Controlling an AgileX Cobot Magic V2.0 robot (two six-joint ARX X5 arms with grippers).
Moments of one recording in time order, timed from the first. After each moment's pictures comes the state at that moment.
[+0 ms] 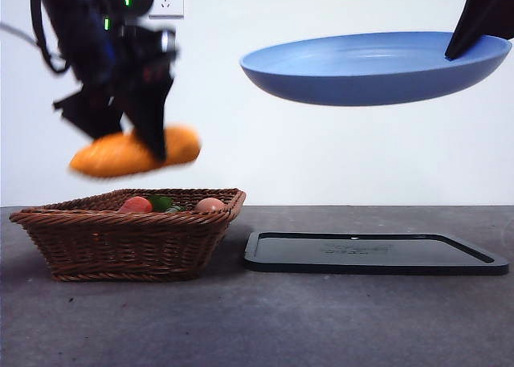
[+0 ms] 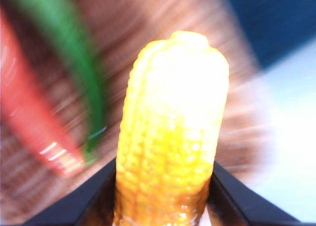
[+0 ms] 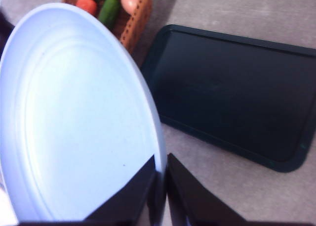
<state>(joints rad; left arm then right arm) -0.41 1.67 1.42 -0.90 0.27 0.11 0.15 1.11 1.06 -0.81 -0.50 0.08</state>
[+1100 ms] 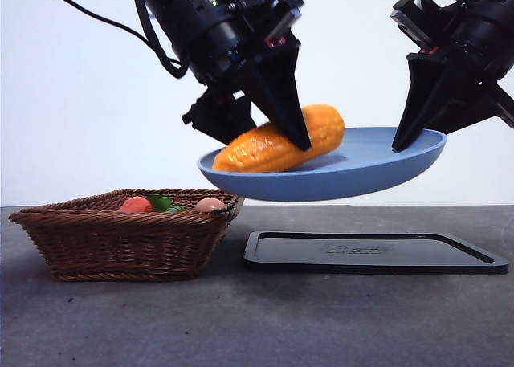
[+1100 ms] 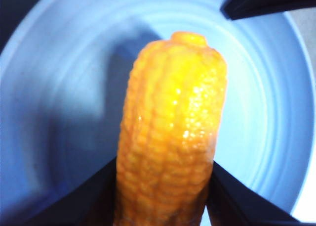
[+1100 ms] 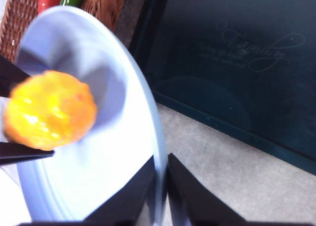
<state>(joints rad) -0.69 1.78 1.45 -0.73 0.41 0.08 0.23 1.42 1.06 -0.71 -0.56 0.14</state>
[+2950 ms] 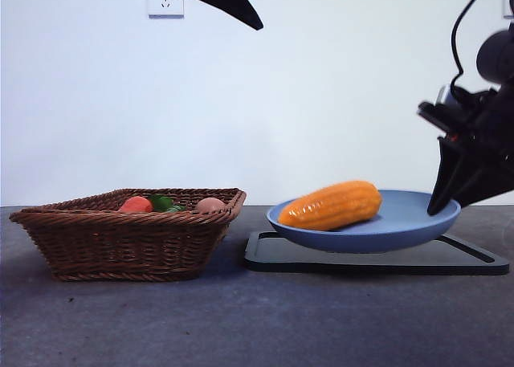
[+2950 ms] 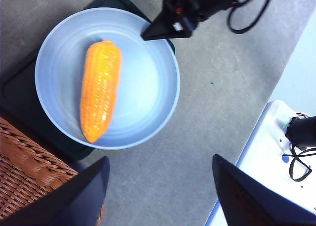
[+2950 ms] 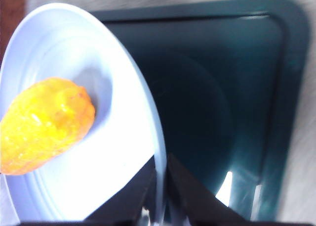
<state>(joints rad) -0.66 1.79 1.99 -1.19 0.41 0.07 0.01 1.71 1.09 -0.49 -0.57 0.17</state>
